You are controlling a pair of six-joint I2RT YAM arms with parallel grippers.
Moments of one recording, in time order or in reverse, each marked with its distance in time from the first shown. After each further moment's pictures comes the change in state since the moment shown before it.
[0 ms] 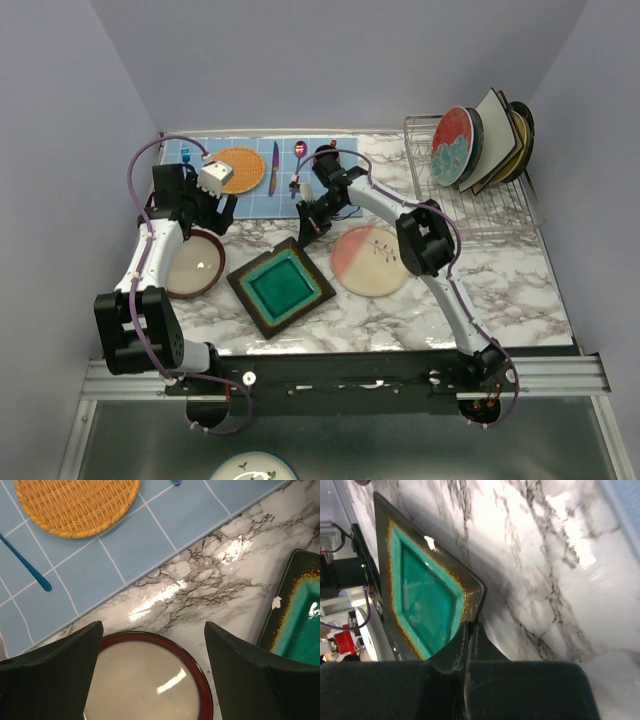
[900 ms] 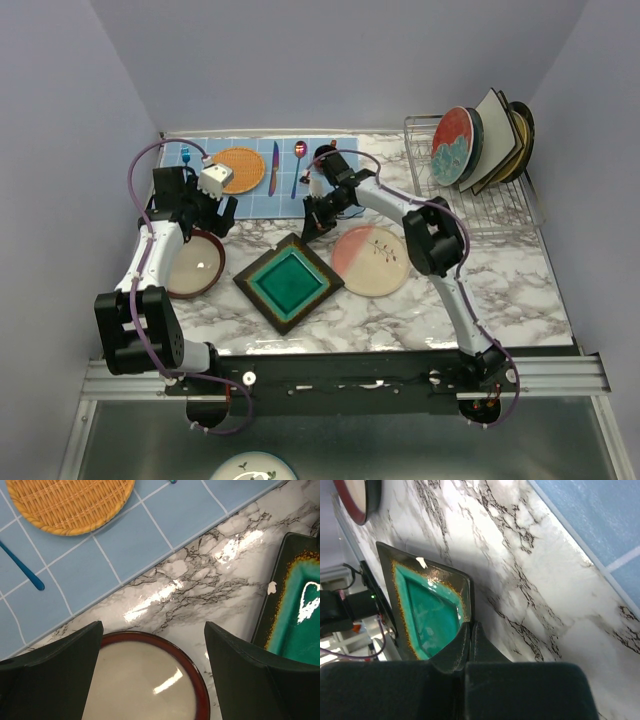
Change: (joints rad) left arm 0.005 0.000 -0.023 0.011 0.017 -0.007; right arm -0.031 -0.080 -0.143 0.165 0.069 0.214
